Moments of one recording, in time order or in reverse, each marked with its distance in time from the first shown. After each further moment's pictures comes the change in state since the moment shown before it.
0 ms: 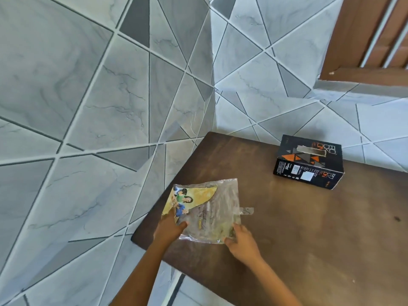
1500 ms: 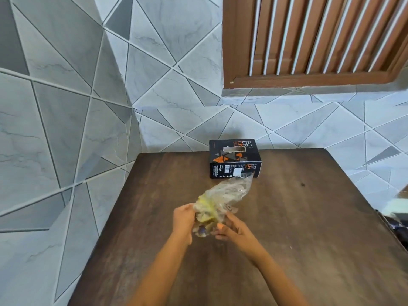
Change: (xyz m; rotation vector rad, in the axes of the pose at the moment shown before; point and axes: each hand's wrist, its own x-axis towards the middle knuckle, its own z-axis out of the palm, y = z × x) left_hand -0.020 0.183 0.059 -0.846 -0.275 0.055; right_hand -0.054 0.036 -0.084 0.965 0.267 -0.146
